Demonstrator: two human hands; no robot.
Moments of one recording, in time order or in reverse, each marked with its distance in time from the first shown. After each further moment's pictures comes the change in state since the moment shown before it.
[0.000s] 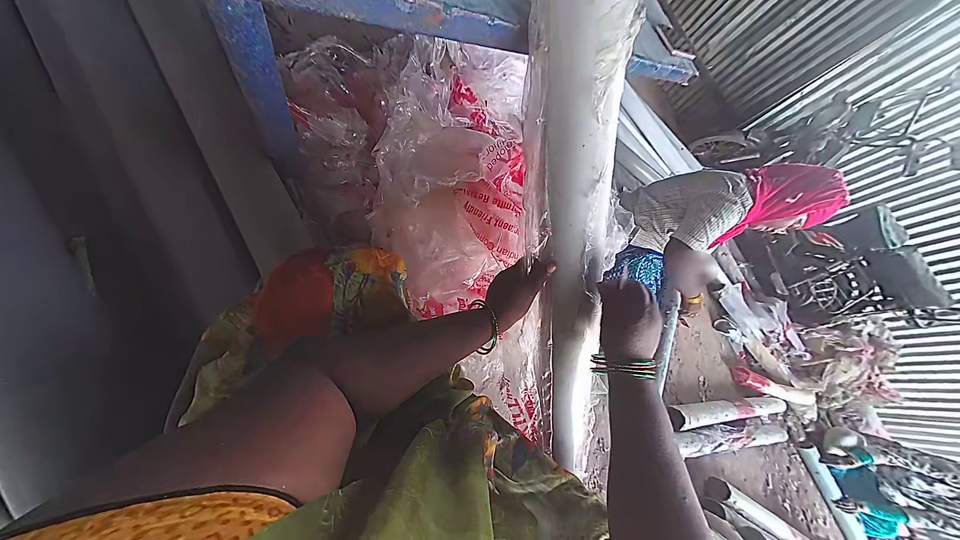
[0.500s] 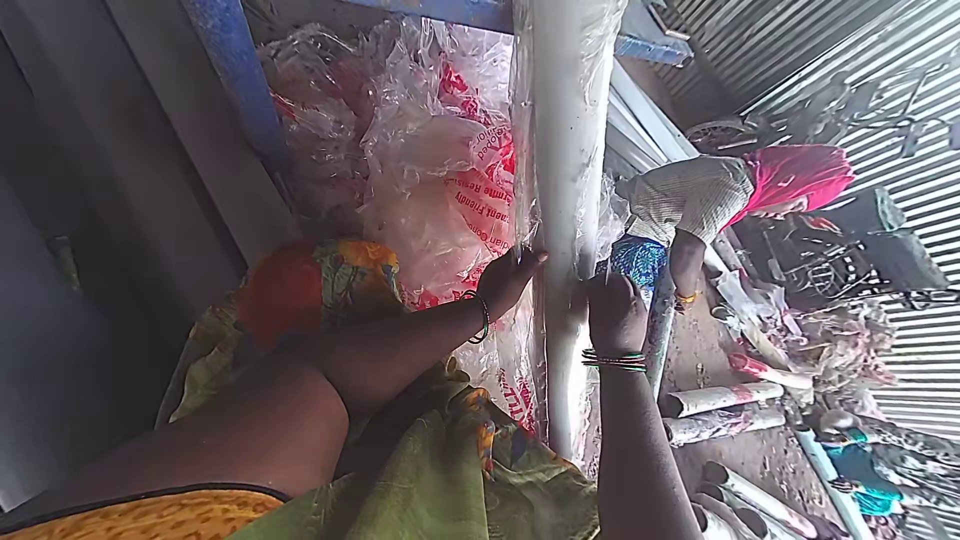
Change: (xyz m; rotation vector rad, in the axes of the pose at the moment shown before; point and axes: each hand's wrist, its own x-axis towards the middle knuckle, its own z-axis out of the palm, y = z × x) left_hand 0.005 -0.014 0.001 0.037 0.016 0.072; right_hand -0.010 0.010 0.012 0.026 0.009 -0.061
